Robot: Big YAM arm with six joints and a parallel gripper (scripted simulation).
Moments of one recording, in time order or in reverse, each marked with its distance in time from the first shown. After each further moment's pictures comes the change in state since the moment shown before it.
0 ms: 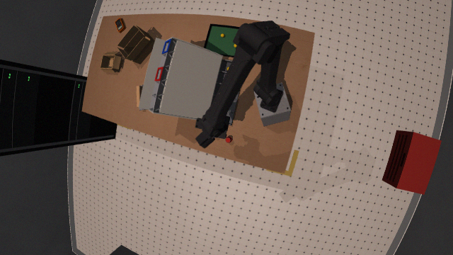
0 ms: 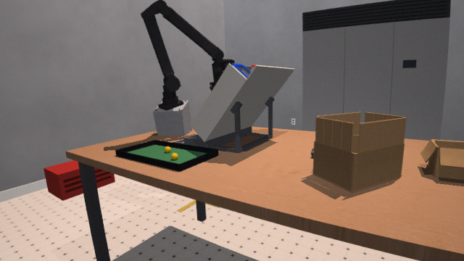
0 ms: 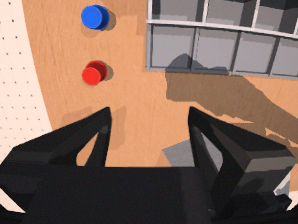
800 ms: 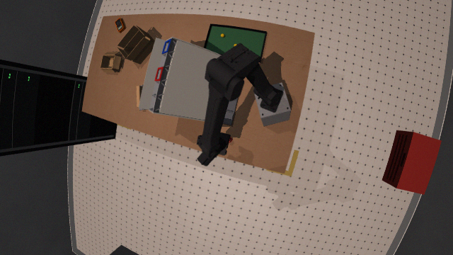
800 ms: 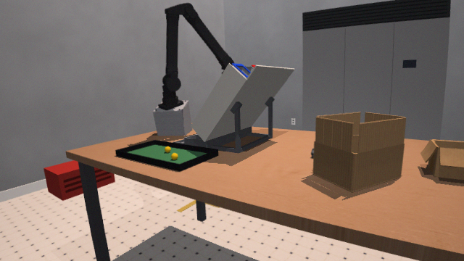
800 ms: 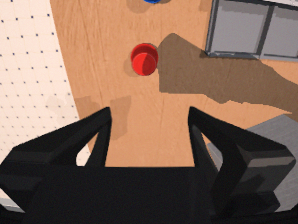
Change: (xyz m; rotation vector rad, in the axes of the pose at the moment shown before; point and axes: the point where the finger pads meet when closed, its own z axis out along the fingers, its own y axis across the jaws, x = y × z) arm 0.022 0.088 0.046 0.008 0.117 0.025
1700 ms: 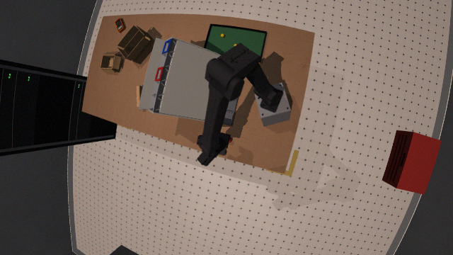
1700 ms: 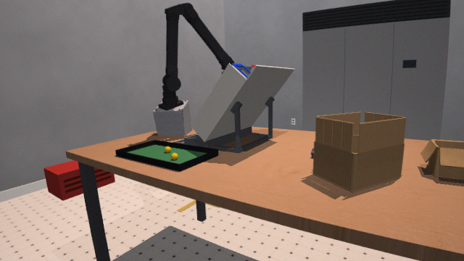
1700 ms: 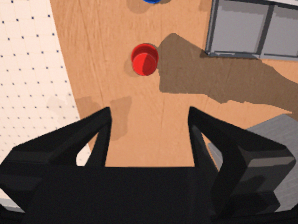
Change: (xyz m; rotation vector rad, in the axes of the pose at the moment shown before) arm 0.000 0.000 0.000 -0.001 -0.001 0.006
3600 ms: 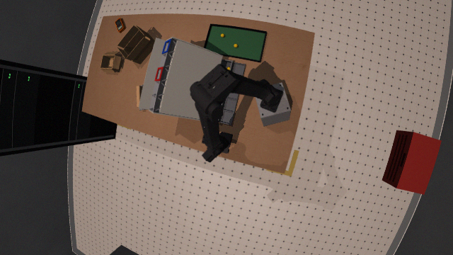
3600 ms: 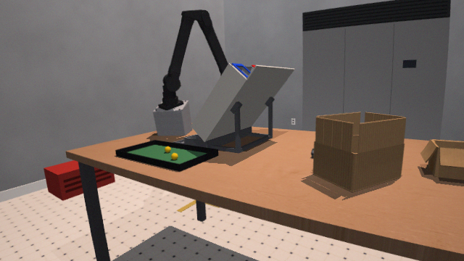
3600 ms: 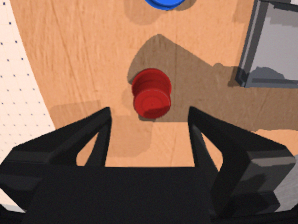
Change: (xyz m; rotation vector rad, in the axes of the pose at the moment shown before) arm -0.003 0.008 0.087 -0.006 -0.001 0.003
